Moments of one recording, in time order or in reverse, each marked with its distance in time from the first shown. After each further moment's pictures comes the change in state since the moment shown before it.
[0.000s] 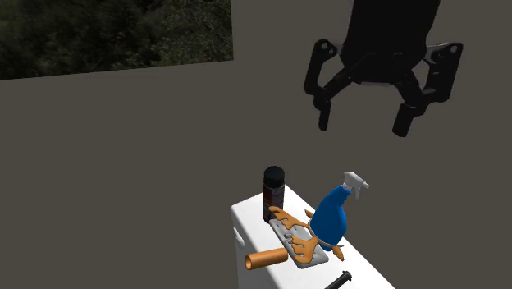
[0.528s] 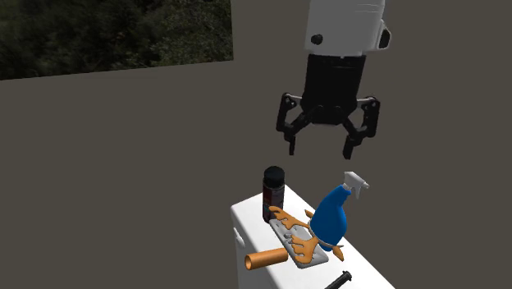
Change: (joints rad) arm 0.022 0.262 0.045 0.015 -0.006 0.300 0.039
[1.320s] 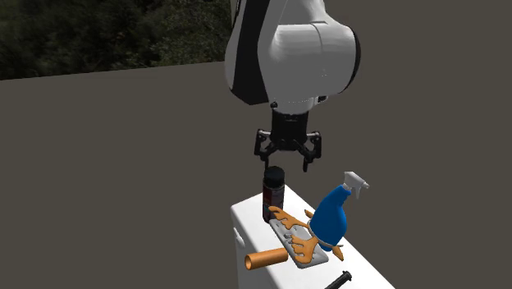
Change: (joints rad) arm 0.037 0.468 0.026 0.218 -0.109 0.324 0.111
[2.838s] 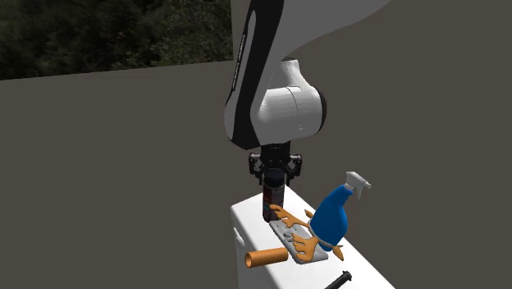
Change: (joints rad) arm 0.056 0.308 -0.037 0.186 -0.077 0.158 0.073
